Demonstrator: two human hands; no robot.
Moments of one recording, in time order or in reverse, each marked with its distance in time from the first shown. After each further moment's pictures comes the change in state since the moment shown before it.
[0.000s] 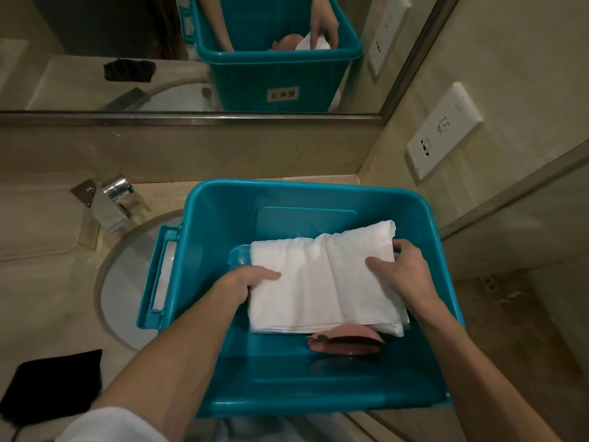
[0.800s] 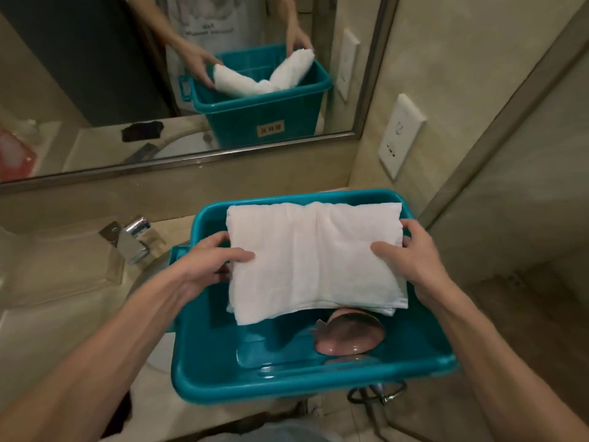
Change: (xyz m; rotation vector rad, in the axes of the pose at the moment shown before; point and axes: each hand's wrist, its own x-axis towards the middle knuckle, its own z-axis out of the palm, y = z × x) left_hand -0.122 0.032 -0.052 0.086 0.011 0.487; right_hand -0.039 -0.003 -0.039 0.496 0.022 -0.111
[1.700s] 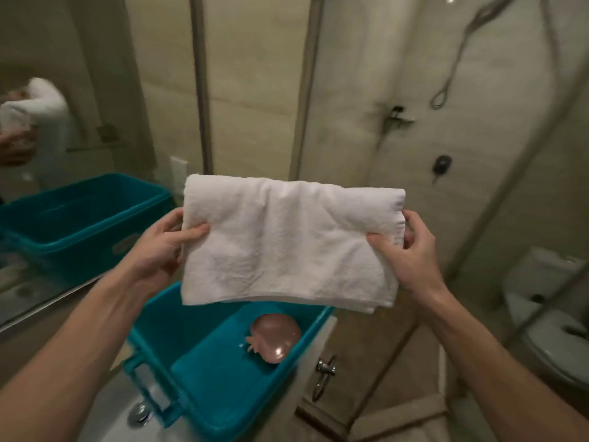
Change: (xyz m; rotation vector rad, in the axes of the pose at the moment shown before) left_hand -0.089 0.138 -0.036 -0.115 -0.760 0.552; right_hand -0.319 -0.108 0.005 0.147 0.865 -0.426
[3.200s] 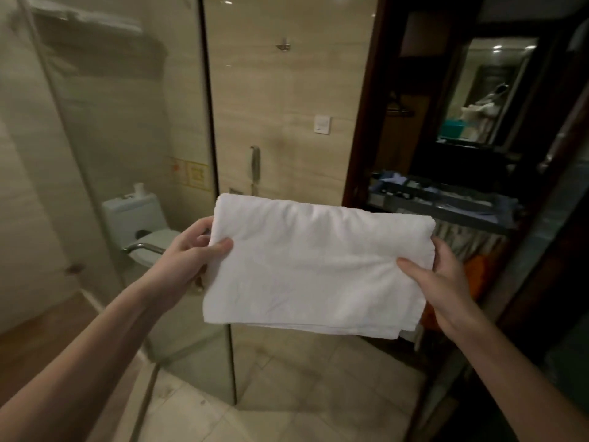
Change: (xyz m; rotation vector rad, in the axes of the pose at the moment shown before) left_hand -0.354 -0.144 0.572 0.226 -1.612 -0.105; right_hand -0.568 -0.140 -0.429 -0.396 1.503 0.322
